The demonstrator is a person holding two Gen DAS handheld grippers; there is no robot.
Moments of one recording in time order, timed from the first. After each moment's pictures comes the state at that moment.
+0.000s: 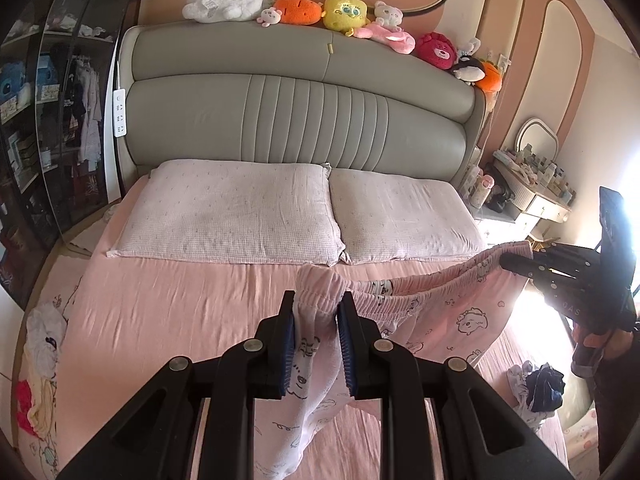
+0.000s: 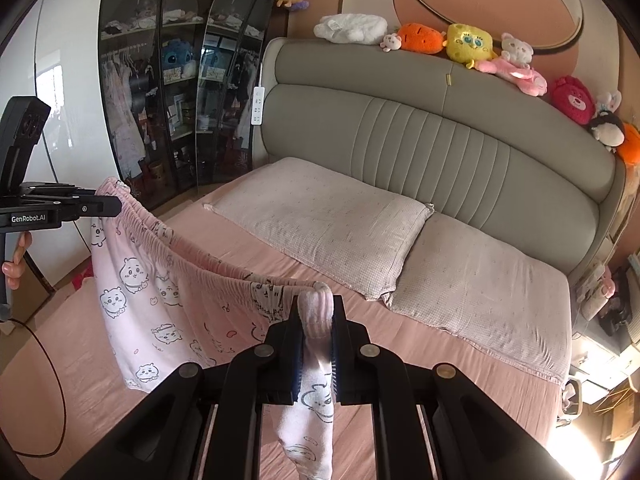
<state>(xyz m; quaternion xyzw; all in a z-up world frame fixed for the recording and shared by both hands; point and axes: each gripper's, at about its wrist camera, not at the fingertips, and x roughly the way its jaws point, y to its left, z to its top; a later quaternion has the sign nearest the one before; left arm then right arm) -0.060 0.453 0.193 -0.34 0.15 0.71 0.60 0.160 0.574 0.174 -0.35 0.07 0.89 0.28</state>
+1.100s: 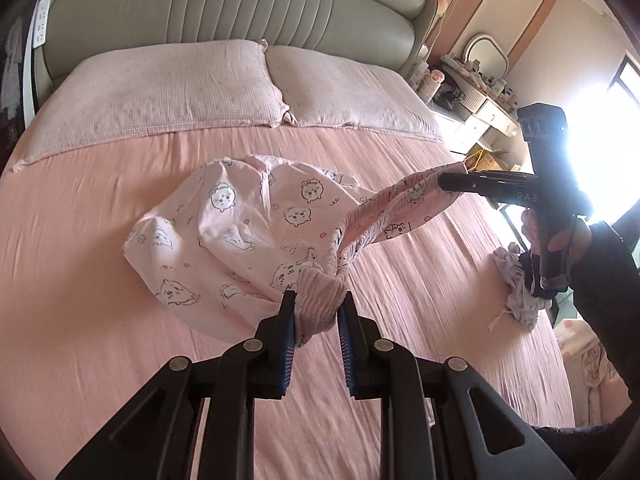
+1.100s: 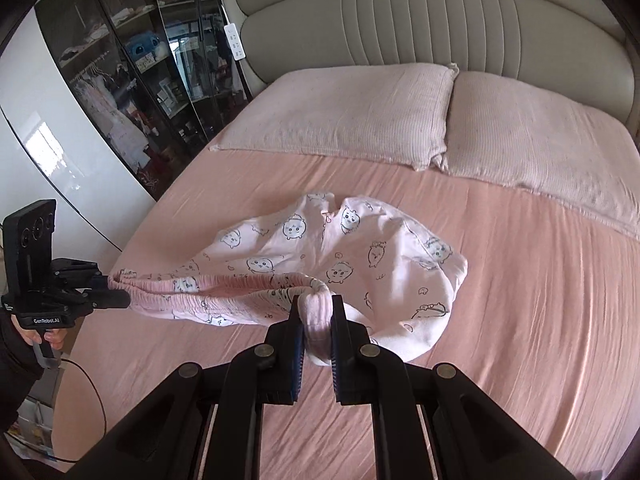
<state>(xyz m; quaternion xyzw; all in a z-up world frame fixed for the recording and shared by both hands) -0.020 0.415 -0.021 -0.44 0.22 0.55 0.67 0.181 0.593 -0.040 -0.40 0.26 0.85 0.22</state>
